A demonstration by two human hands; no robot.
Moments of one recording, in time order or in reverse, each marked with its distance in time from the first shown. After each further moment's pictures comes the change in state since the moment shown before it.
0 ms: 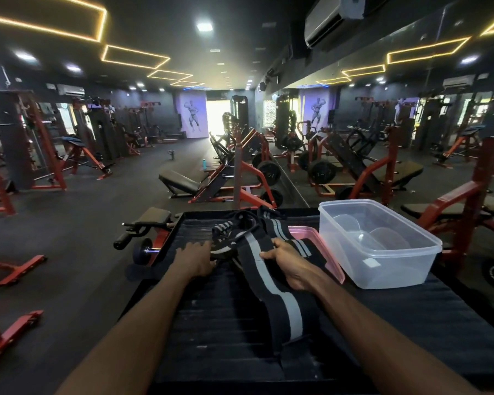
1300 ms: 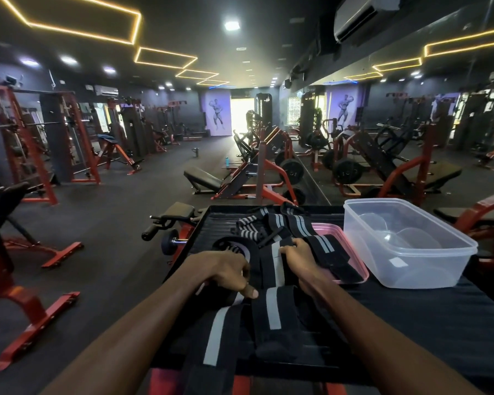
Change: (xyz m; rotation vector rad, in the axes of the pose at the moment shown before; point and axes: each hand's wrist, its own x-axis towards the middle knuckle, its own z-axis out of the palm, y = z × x) left_hand -0.110 0.026 -0.057 -0.110 -0.421 0.222; right_hand -0.008 0.014 0.029 -0.086 0.237 -0.106
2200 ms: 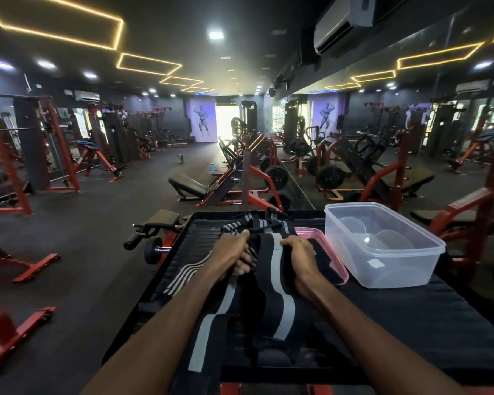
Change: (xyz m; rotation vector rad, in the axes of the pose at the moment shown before) left_hand 0.059 0.031 0.004 -1.217 0.501 -0.108; right_hand -0.017 -0.013 -0.030 0.291 0.075 -0.092
